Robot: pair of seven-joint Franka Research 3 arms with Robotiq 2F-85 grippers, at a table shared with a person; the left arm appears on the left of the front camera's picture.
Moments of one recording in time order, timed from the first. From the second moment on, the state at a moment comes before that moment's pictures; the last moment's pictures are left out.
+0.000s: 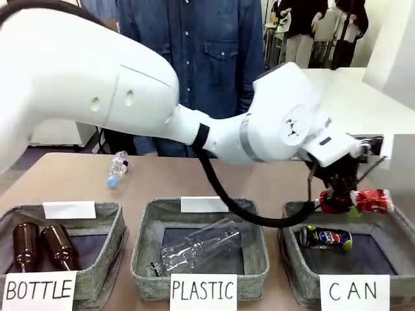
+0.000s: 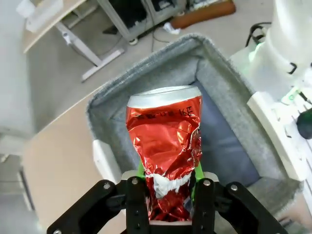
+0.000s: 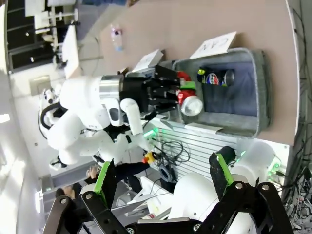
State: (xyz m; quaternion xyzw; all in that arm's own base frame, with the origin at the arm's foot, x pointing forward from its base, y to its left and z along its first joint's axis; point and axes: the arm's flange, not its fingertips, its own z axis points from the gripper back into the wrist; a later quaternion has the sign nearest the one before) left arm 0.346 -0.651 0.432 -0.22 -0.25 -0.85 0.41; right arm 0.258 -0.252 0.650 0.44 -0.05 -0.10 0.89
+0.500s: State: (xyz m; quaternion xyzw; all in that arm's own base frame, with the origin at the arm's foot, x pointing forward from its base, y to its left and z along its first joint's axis) left arm 0.345 -0.664 0.450 -0.23 -0.24 -0.85 0.40; right arm 0.259 -0.252 0.650 0.44 -0.05 -0.10 0.89
